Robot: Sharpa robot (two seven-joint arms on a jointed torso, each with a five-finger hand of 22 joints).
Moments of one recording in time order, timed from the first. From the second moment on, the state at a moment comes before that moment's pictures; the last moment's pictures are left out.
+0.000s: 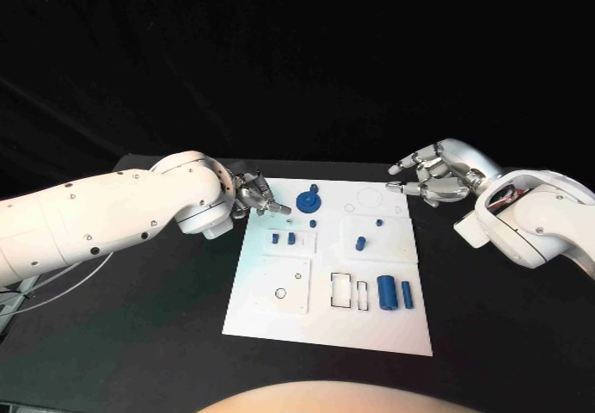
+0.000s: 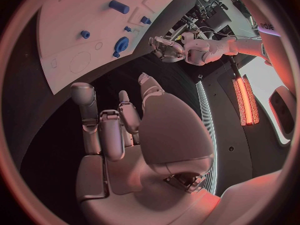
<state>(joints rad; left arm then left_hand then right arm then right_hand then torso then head) 1.28 -0.86 -0.01 1.60 -1.03 -0.13 -0.59 1.24 -0.15 0.05 0.28 0.05 1.00 0.09 0.24 0.67 1.14 0.01 0.72 0.71 1.46 -0.05 1.34 1.29 0.13 1.26 0.04 1.12 0.94 1.35 -0.96 -0.13 1.64 -0.92 -0.41 0.00 1.37 -0.10 0.02 0.20 0.33 0.95 0.16 0.13 0.20 1.29 0.07 1.33 1.24 1.47 0.01 1.46 1.31 0.12 1.19 0.11 0.93 1.05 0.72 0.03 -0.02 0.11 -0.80</state>
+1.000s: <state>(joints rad) 1.18 -0.69 -0.05 1.50 -1.56 -0.33 -0.24 1.56 -0.14 0.06 0.23 0.05 1.02 0.12 0.13 0.41 0.98 0.08 0.34 0.33 1.36 0.00 1.07 0.98 0.17 1.22 0.09 0.88 0.71 1.35 -0.95 -0.13 1.64 -0.94 -0.42 0.03 1.43 -0.09 0.02 0.24 0.34 0.90 0.17 0.21 0.22 0.90 0.10 0.86 0.65 1.17 0.03 0.79 0.62 0.17 0.97 0.15 0.44 0.74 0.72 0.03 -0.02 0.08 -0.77</state>
